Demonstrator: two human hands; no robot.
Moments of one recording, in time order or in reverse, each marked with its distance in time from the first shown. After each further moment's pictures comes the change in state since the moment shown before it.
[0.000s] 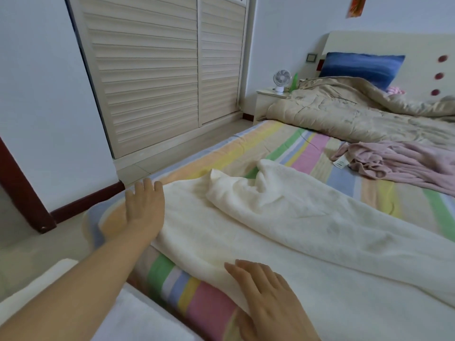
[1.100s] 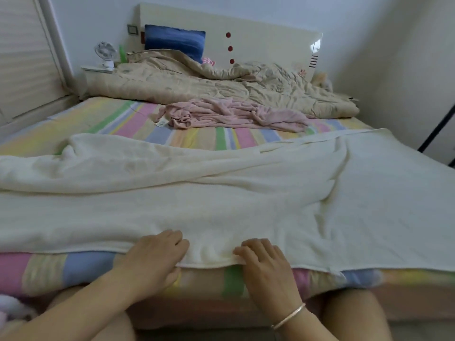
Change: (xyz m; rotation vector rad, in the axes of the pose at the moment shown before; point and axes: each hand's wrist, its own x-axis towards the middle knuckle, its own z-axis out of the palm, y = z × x) left_hand -0.308 0.203 -0.147 -0.317 0.159 1.453; right_hand -0.321 0.048 -0.157 -0.434 0.180 0.560
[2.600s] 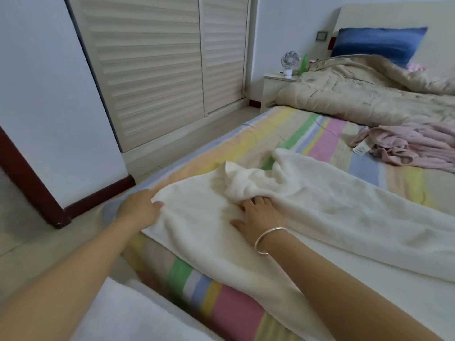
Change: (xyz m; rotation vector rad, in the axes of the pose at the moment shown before) left_hand -0.255 -0.364 0.060 -0.380 -0.027 -1.534; right_hand 0.325 -0.329 0.213 0.182 -0.575 -0.270
